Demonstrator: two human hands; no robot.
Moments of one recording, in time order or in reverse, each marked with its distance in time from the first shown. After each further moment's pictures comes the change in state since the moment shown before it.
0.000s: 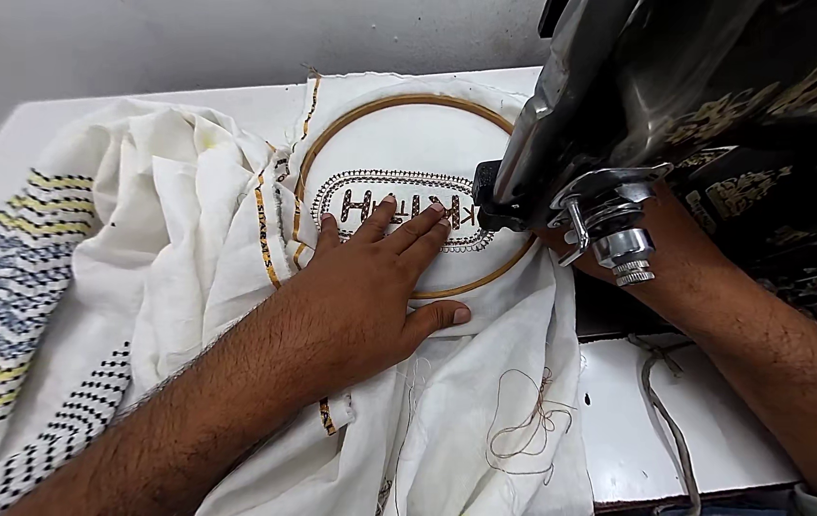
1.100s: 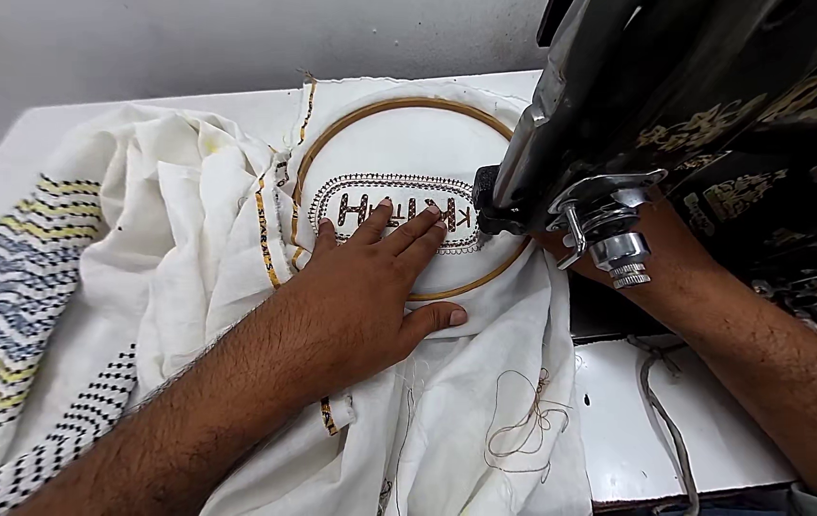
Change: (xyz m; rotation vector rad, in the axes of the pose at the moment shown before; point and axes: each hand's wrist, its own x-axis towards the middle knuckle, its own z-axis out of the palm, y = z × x) left_hand -0.002 -0.003 -0.001 -0.002 0.000 -0.005; right_hand -0.003 0.000 0.005 0.117 0.091 -0.048
